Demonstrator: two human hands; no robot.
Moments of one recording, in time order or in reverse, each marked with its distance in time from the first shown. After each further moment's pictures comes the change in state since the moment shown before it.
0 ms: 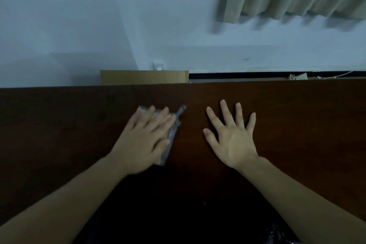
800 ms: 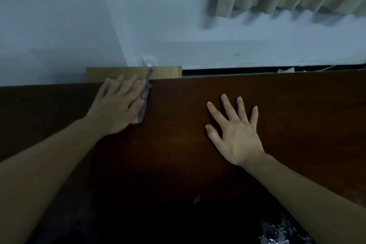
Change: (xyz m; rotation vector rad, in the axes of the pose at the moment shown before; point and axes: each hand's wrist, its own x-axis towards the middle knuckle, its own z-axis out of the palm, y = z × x) left_hand 0.049 -0.087 -0.009 0.050 0.038 -0.173; right_hand 0.000 -0.004 0.006 -0.020 0.073 0.022
